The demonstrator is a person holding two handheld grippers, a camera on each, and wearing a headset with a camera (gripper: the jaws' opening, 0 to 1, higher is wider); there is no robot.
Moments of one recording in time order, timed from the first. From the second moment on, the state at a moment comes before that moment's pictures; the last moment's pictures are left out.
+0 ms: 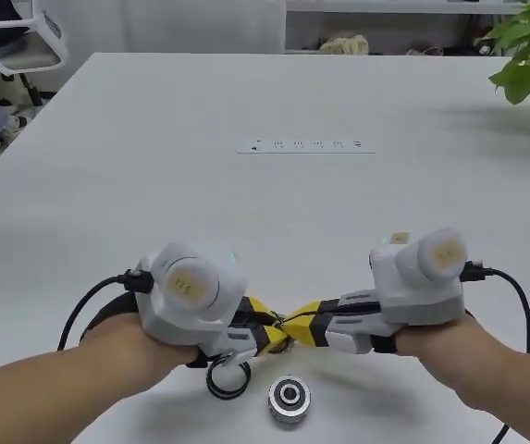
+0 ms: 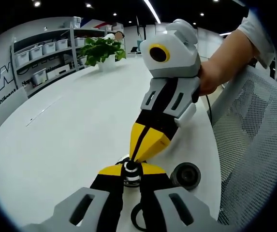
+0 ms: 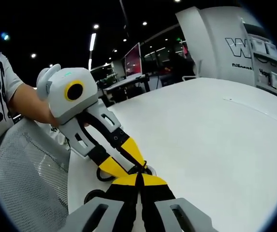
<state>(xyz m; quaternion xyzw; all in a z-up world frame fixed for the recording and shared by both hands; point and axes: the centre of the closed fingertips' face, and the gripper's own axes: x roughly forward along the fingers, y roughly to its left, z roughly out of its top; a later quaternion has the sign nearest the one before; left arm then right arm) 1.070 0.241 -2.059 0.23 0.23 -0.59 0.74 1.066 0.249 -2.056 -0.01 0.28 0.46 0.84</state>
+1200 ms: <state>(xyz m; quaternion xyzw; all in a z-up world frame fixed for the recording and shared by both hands) 1.058 0.245 -2.046 0.23 0.21 -0.62 0.72 1.069 0.242 -2.045 0.04 0.28 0.45 0.85</state>
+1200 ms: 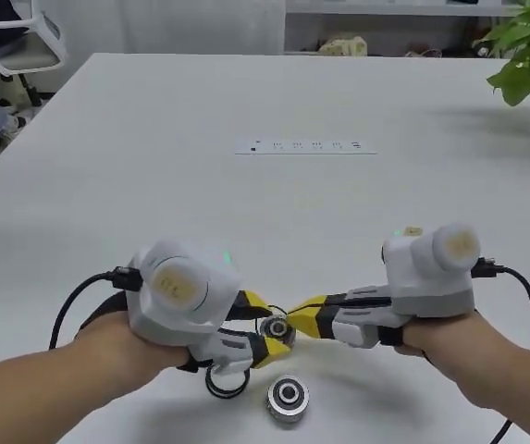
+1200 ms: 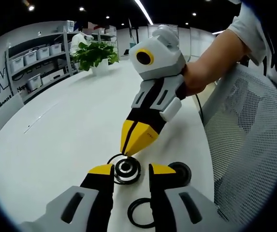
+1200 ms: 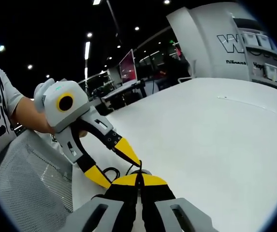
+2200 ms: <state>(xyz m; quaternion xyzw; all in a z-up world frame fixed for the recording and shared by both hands) 1.052 0.268 -2.006 0.18 0.19 -0.61 0.75 1.069 0.240 -2.029 0.06 0.26 0.46 0.85</state>
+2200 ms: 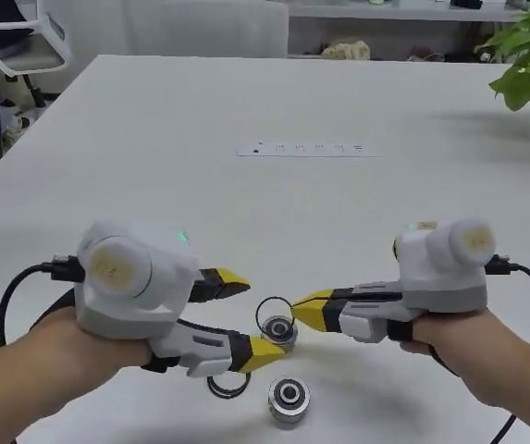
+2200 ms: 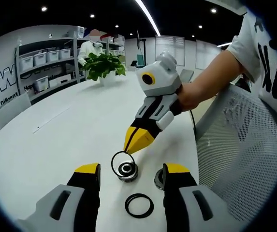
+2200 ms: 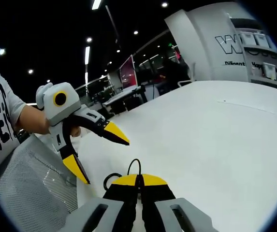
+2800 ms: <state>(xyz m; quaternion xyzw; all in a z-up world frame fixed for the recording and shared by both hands) 1.050 0.295 -1.996 0.16 0.20 -0.59 0.76 1.066 0.249 -2.018 0.07 0.26 0.46 0.85</state>
